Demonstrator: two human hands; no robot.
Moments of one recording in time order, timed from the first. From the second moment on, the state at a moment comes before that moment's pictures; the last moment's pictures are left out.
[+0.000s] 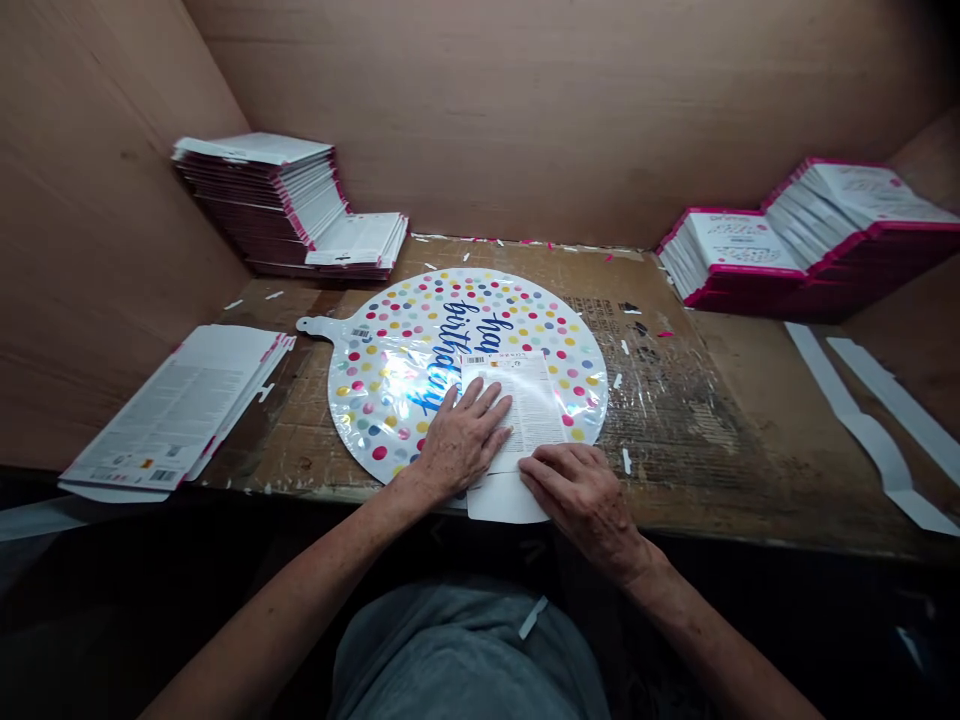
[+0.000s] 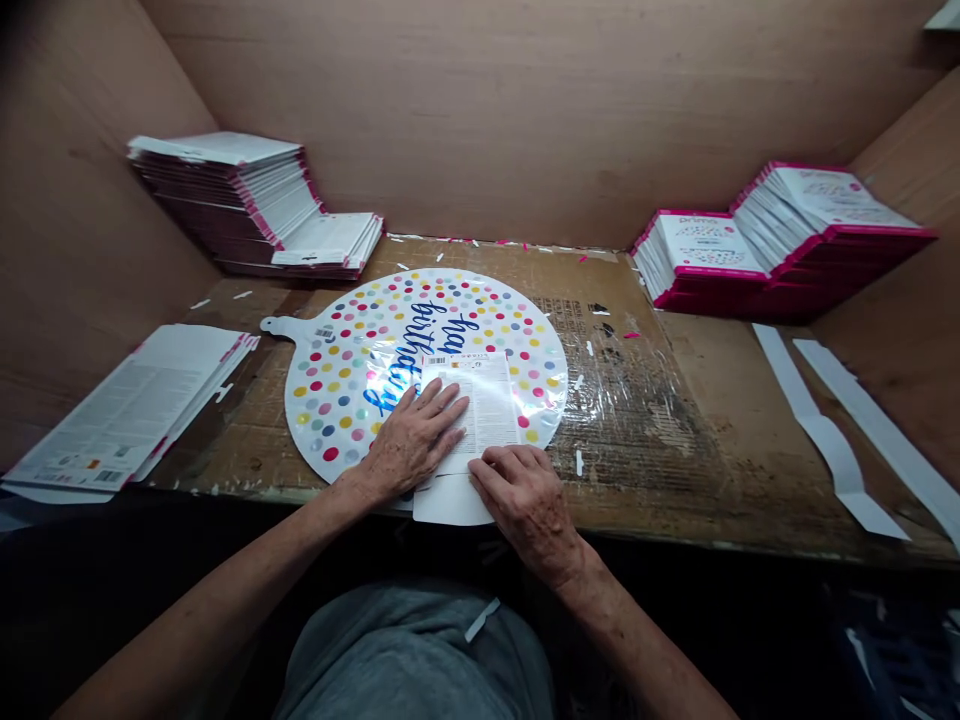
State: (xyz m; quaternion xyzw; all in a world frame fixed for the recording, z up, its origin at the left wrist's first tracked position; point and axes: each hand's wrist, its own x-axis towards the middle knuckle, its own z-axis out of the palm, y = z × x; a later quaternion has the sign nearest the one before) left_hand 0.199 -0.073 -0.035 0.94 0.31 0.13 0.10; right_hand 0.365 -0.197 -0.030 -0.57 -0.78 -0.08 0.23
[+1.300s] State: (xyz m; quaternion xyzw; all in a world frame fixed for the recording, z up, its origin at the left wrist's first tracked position) left_hand 0.166 -0.113 -0.047 0.84 0.41 0.29 0.22; right_hand 0.368 -0.203 -0.043 -0.65 -0.67 0.05 0.35
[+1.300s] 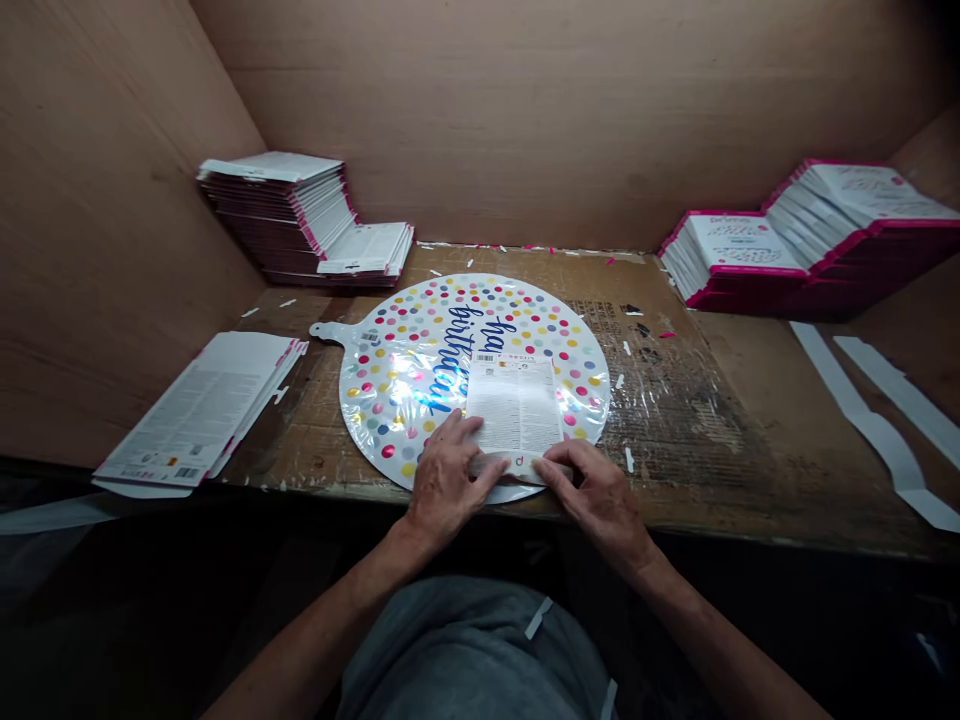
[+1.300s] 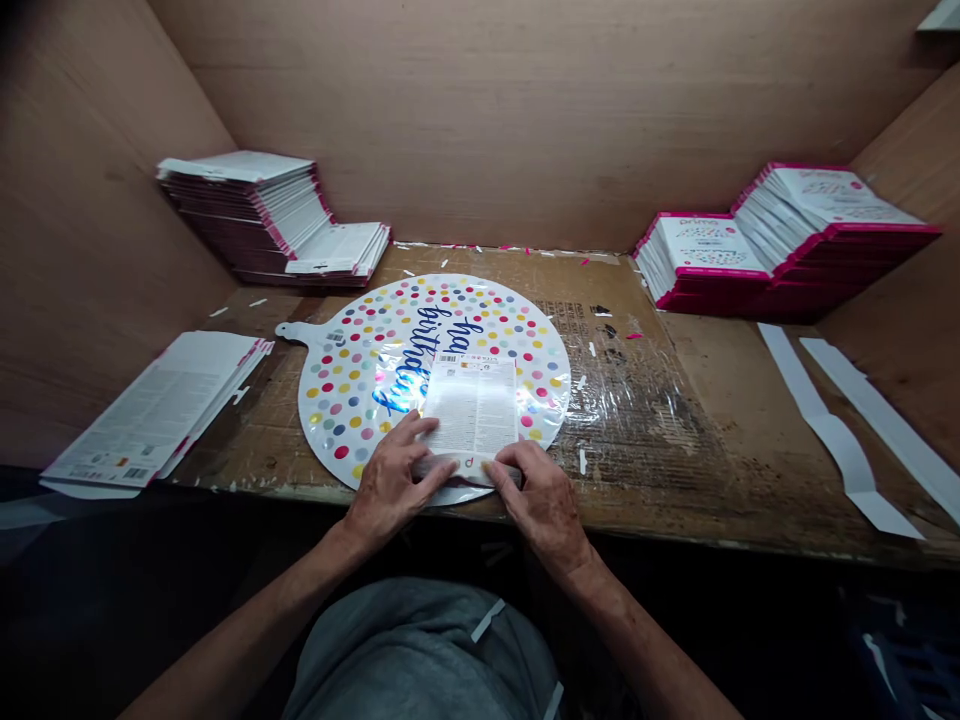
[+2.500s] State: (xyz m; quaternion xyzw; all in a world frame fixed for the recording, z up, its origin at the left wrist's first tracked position) left_hand 0.161 -0.182 -0.016 0.38 0.55 0.40 0.63; right_hand 0.348 -0.214 -0.032 -0.47 -0.78 -0.18 0.37
